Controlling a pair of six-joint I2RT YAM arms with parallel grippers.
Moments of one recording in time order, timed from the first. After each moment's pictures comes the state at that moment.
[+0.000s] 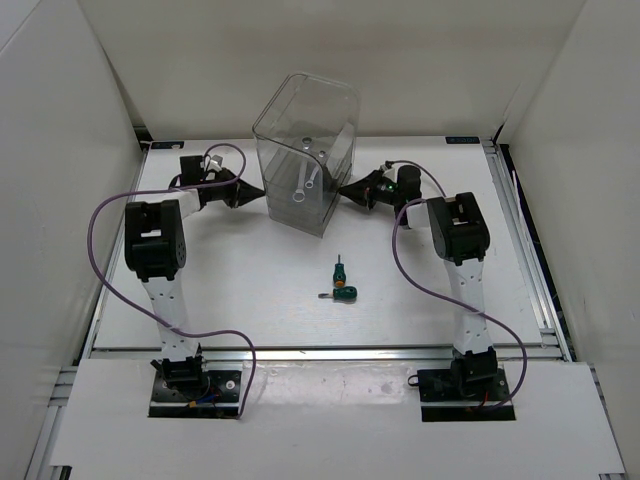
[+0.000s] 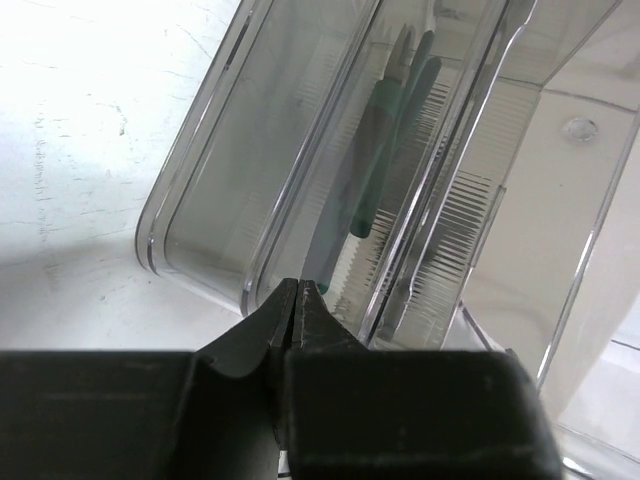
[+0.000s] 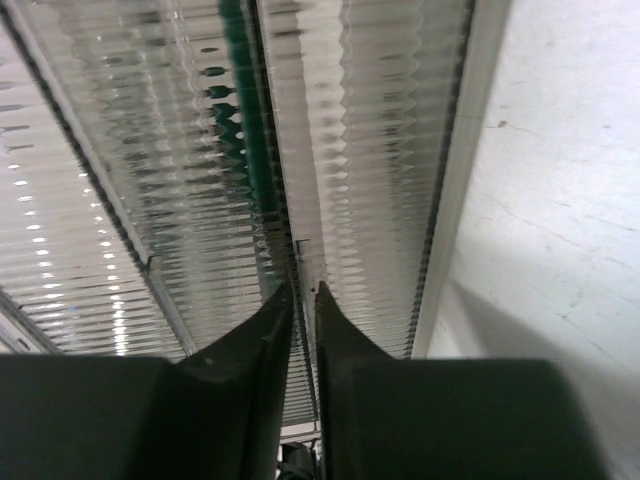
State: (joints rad) left arm 0.05 2.16 1.43 0.00 0.90 -0.98; right arm 0.24 2.46 1.48 0.80 -0.85 1.44
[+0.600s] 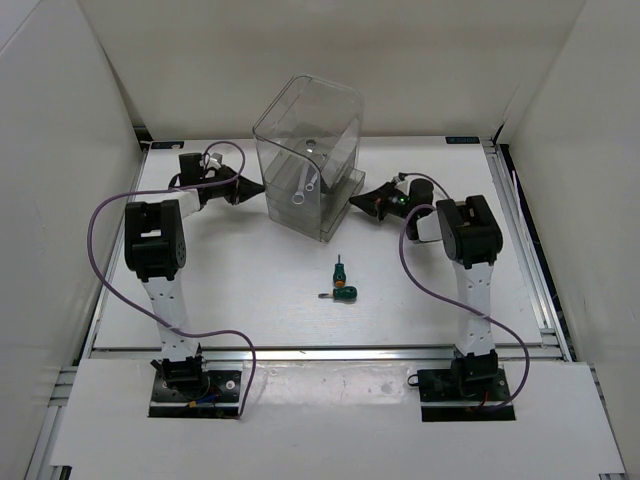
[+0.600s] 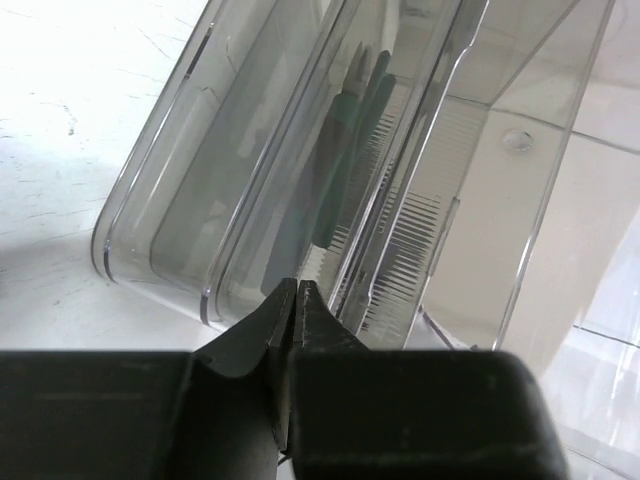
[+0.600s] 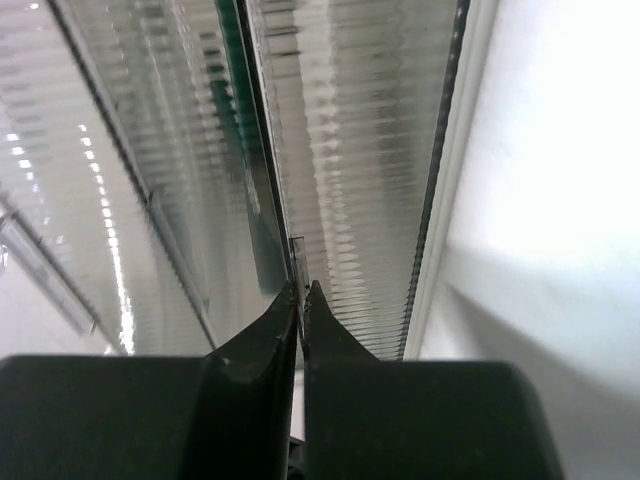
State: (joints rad) left arm 0.05 2.16 1.43 0.07 0.93 -1.07; right arm 0.20 2.37 1.24 0.94 -0.82 1.46
